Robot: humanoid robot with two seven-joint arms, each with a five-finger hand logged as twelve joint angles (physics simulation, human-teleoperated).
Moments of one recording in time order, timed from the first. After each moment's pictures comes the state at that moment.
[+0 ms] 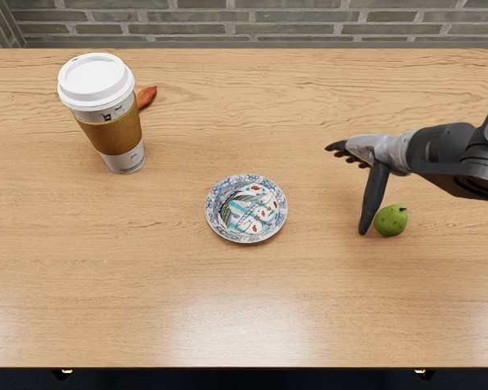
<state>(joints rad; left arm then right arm) -0.04 0.00 -0.30 -0.08 0.04 -0.13 0.14 1.49 -0.77 -0.15 1.67 -0.44 -0.07 -0.61</state>
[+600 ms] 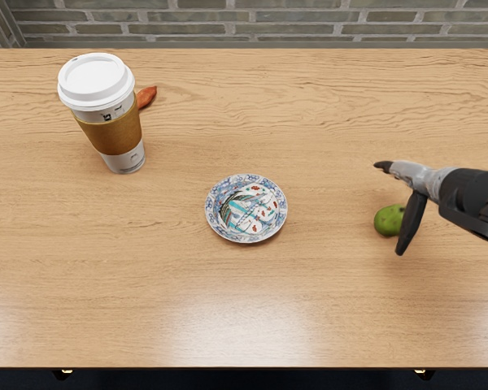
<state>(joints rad) -0.04 0.00 -0.30 -0.09 0.04 -0.13 0.14 1.37 -0.85 -0.26 1.75 -0.65 -0.31 -0.61</state>
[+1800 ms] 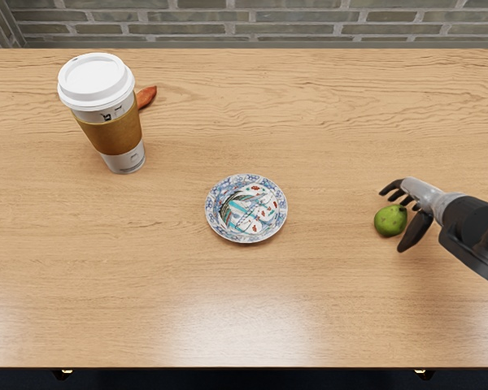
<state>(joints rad) -0.04 0.00 -0.30 -0.08 0.04 -0.13 0.14 1.22 -0.84 -0.25 1.75 -0.78 -0.47 -0.61</state>
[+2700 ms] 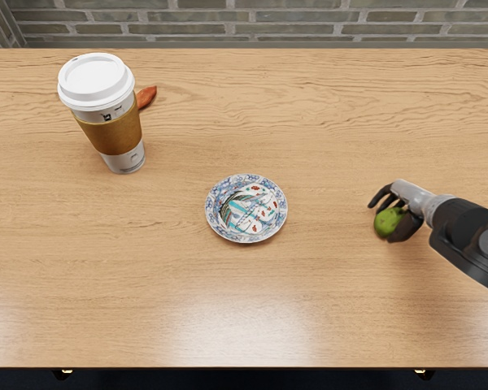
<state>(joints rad) -0.04 0.00 -0.30 -0.09 0.04 -0.13 0.14 1.22 -0.81 -0.24 1.74 -0.78 -0.47 -0.61</state>
